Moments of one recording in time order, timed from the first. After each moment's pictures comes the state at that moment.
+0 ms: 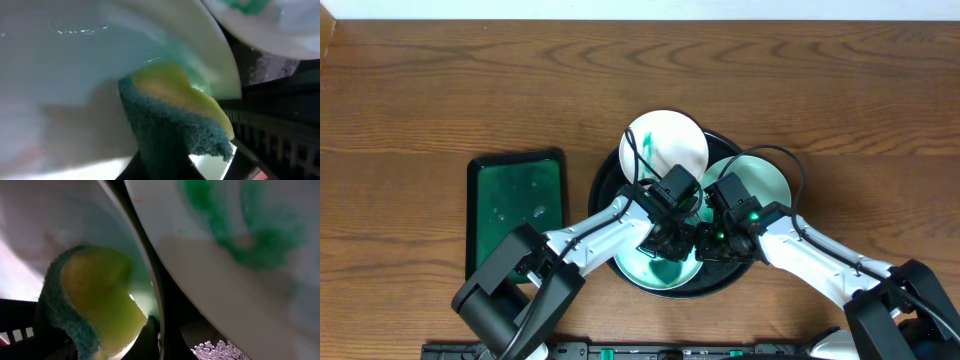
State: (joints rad) left arm -0.78 1.79 0.98 -0.56 0.38 -0.43; right arm 0.57 1.56 0.71 -0.51 -0.29 0.65
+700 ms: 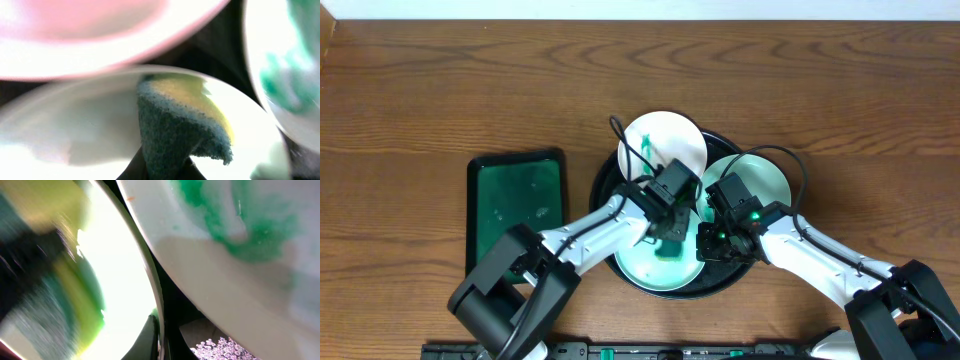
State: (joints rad) left arm -0.74 1.78 0.98 -0.46 0.07 -0.56; right arm 0.57 1.56 0.71 -0.53 -0.29 0.65
